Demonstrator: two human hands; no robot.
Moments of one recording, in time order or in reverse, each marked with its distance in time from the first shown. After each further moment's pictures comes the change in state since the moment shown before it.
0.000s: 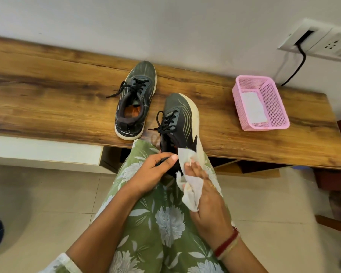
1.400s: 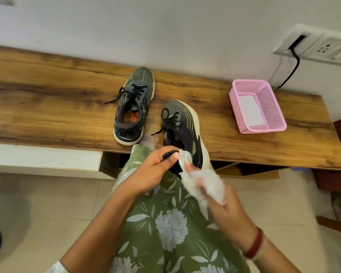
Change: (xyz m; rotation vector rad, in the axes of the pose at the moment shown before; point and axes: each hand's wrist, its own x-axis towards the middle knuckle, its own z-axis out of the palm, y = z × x) left_hand 0.002 0.032 -0.003 0.067 -0.125 0.137; right_hand 0.016 -0.025 -0.052 0.321 -0.064 0.038
